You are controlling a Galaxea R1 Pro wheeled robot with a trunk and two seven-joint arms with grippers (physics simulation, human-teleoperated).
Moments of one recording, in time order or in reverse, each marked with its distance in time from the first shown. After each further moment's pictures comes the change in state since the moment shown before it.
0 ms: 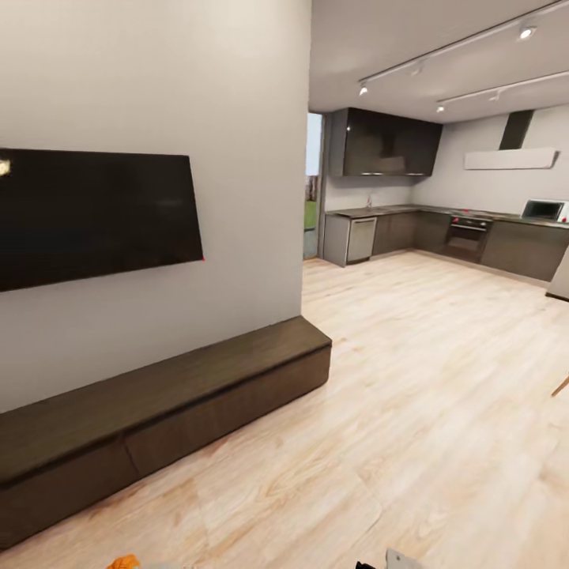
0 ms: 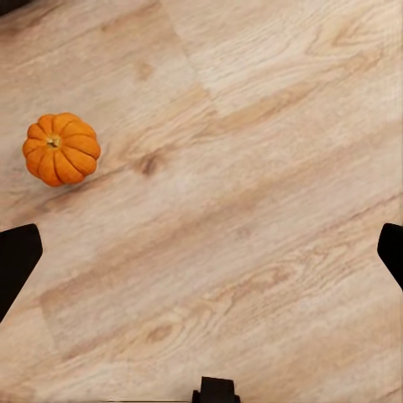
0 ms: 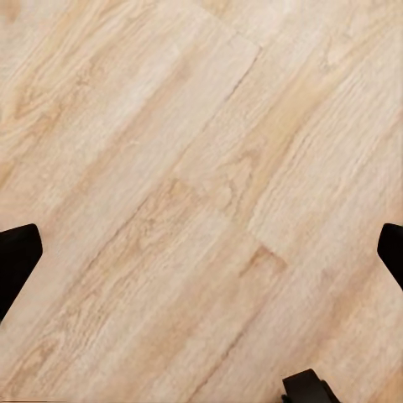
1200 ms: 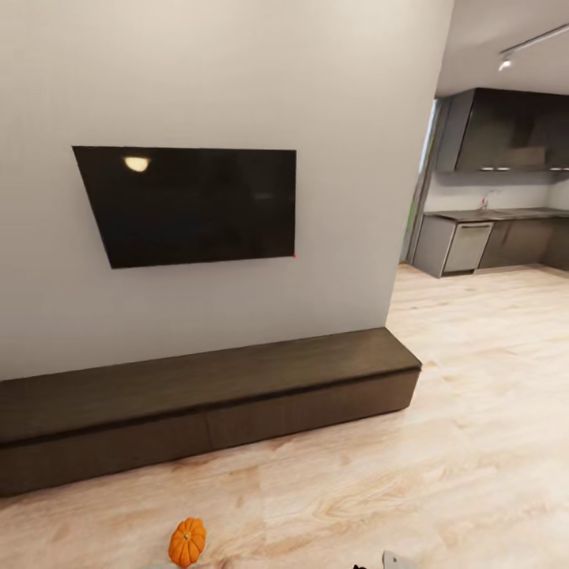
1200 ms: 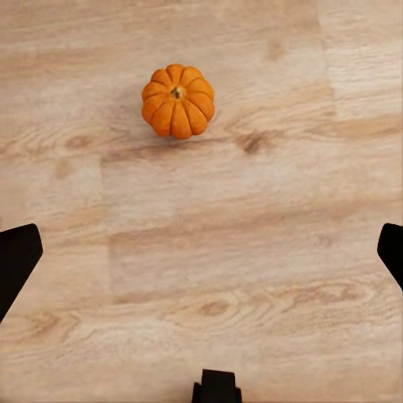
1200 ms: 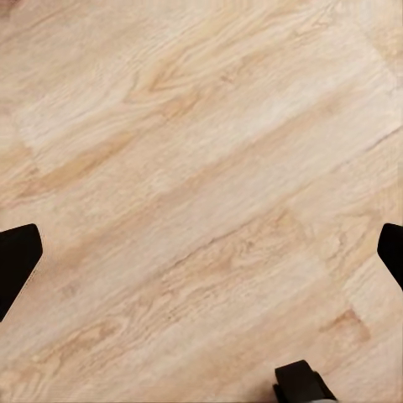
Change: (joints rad) left arm 0.000 0.000 0.000 0.000 -0.001 0.000 0.000; right arm 0.000 0.000 0.038 0.010 -0.002 0.000 -0.003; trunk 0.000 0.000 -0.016
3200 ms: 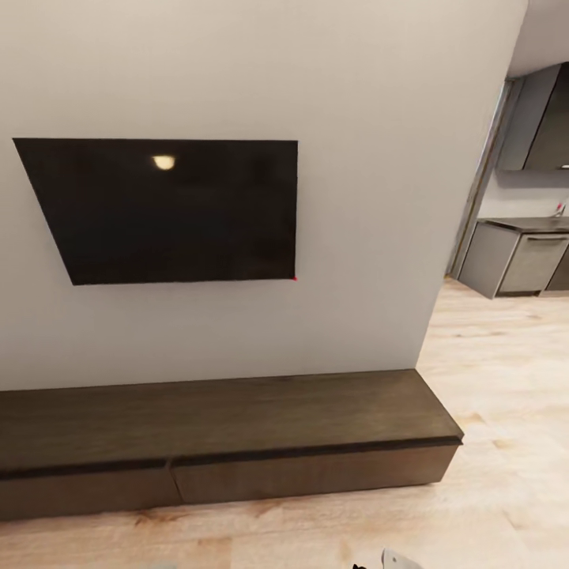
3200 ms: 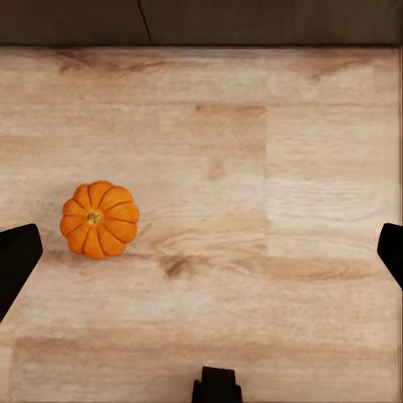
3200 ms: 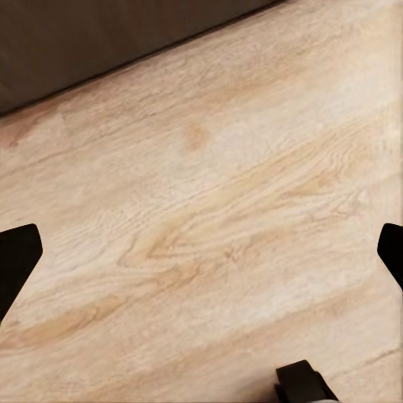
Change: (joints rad) left arm 0.000 0.000 0.001 0.000 0.000 0.000 0.000; right arm 0.000 0.000 0.002 0.000 0.002 -0.003 0.008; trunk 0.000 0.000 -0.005
